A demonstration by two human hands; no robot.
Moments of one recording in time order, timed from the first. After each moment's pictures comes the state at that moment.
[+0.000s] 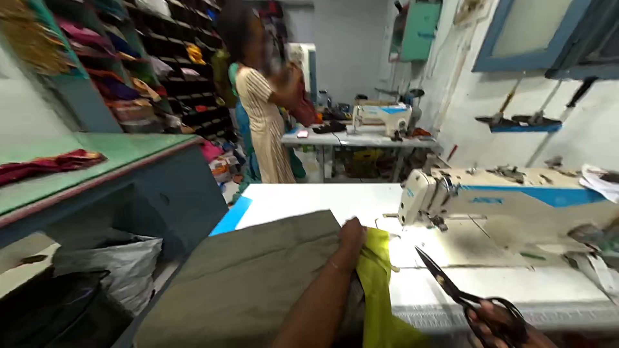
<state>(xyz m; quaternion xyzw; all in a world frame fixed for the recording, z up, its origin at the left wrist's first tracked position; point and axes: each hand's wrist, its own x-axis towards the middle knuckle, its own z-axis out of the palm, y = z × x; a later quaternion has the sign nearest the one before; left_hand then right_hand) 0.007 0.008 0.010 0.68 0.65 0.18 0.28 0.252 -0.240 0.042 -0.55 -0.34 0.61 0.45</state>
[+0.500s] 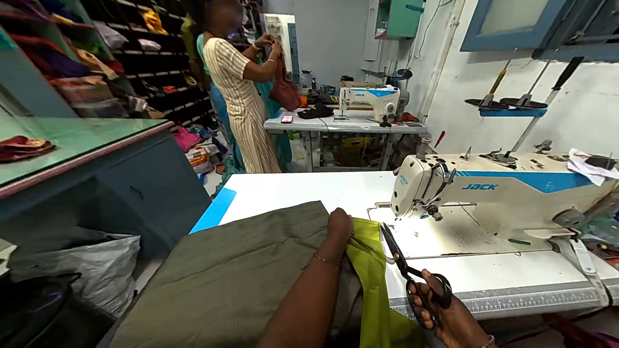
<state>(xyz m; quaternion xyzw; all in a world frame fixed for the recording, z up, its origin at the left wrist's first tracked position) -0.003 0.025 0.016 0.60 0.69 0.18 0.36 0.176 -0.196 0.013 -0.51 -0.24 0.67 0.47</state>
